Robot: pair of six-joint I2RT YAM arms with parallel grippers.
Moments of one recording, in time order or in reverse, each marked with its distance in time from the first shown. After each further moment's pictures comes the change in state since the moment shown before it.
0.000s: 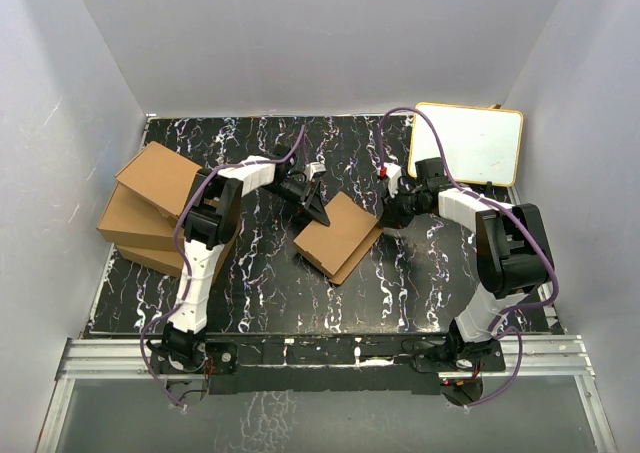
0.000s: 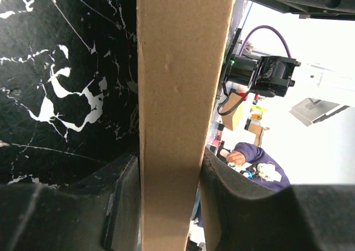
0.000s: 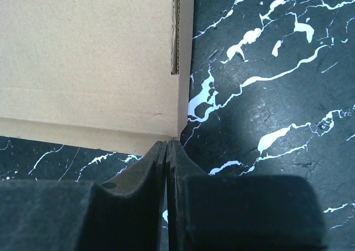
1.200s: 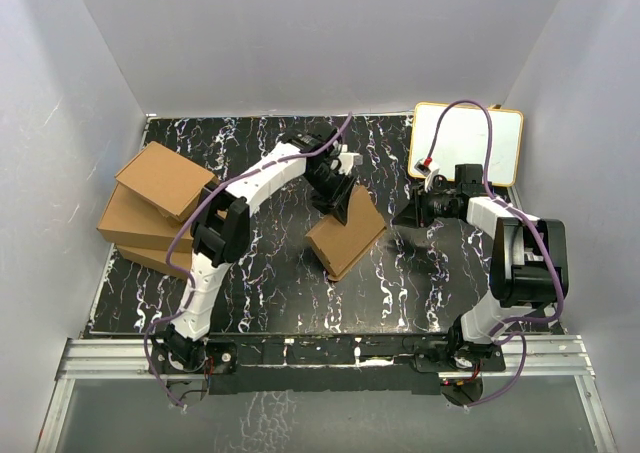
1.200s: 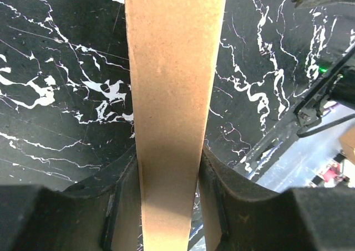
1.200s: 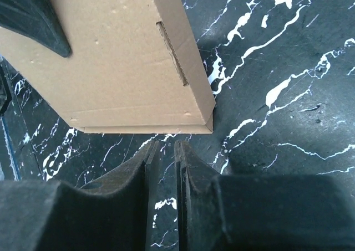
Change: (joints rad) left arm -0.228 -0.118 0.291 -0.275 -0.595 0.025; right arm -0.237 -0.086 -0.102 0.061 -0.314 0.225
